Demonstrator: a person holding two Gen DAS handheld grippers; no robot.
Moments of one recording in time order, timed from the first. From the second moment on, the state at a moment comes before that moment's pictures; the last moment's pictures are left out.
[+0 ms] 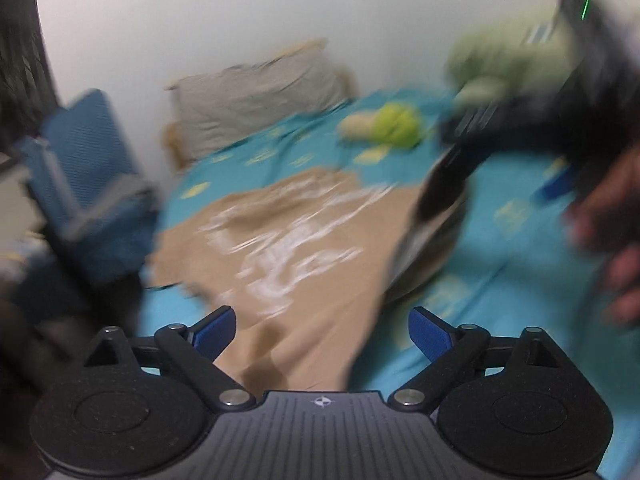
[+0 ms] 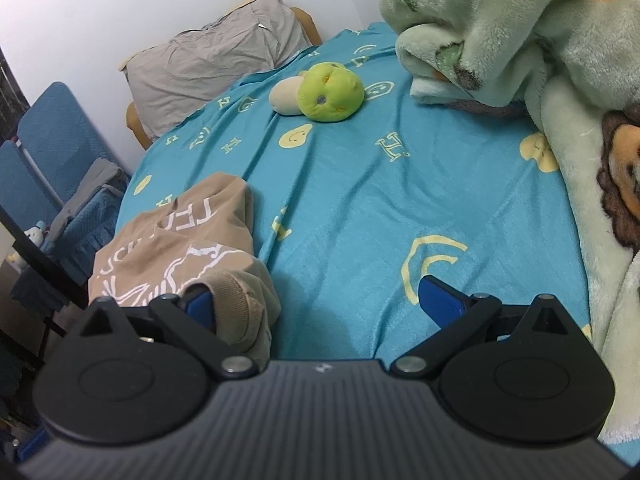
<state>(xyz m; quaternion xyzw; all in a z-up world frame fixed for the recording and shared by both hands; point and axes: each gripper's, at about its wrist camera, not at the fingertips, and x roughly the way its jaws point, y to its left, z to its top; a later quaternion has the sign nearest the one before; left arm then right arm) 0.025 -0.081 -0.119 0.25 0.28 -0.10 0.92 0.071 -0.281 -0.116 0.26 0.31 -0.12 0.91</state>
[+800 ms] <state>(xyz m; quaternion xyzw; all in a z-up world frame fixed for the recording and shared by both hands) 0.057 -0.023 -0.135 0.21 0.41 0.09 0.88 0.084 -0.269 -0.140 0.16 0.36 -0.16 0.90</state>
